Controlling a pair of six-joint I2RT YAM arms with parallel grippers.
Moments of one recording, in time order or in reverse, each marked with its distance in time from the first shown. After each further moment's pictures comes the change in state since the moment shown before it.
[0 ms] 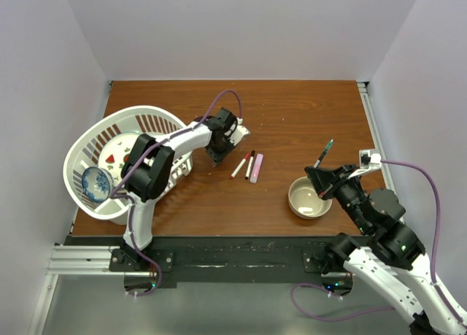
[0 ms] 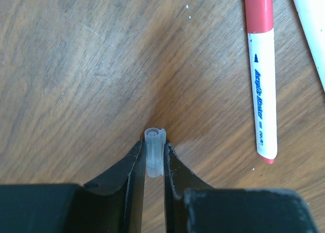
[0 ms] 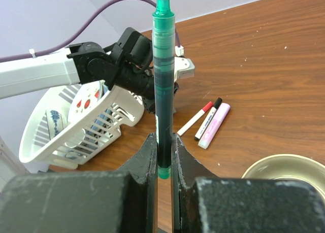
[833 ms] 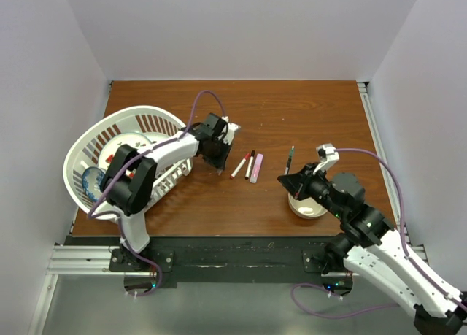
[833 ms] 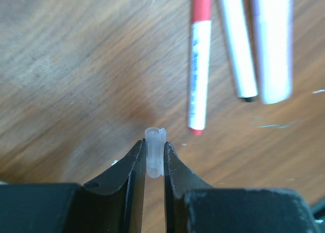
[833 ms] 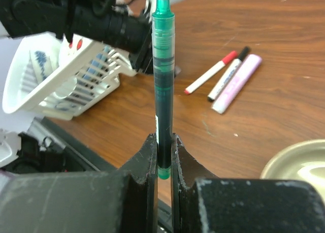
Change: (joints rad) left arm 0.006 -0.219 -0.245 0.169 0.124 -0.341; right arm 0.000 0.198 -0.149 0.147 -0.217 0.019
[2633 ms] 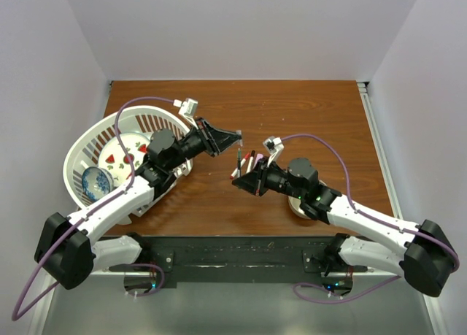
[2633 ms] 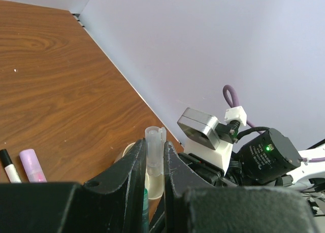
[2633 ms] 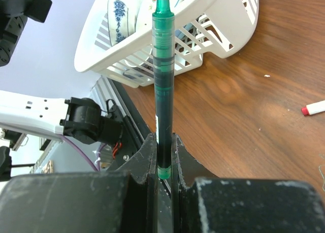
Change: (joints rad) left arm -0.019 -0.688 -0.508 1.048 0.233 -0.734; right arm 0.142 0.541 -0.026 0.647 -0.301 0.098
